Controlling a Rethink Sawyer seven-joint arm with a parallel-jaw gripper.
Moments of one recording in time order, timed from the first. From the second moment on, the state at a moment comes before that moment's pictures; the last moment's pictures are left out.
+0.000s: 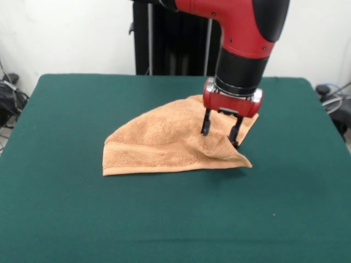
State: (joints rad) arm 0.02 -0.48 -0.19 1.67 0.21 0.33 1.67
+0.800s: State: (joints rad) arm 0.05 -0.45 -0.21 1.67 0.21 0.33 1.67
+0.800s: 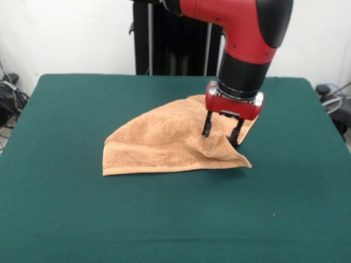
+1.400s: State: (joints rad) arm 0.08 -0.44 -0.21 1.67 0.21 0.33 1.67
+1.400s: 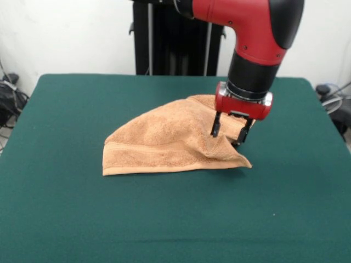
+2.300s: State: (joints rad) arm 0.07 -0.45 -0.20 1.68 0.21 0.33 1.67
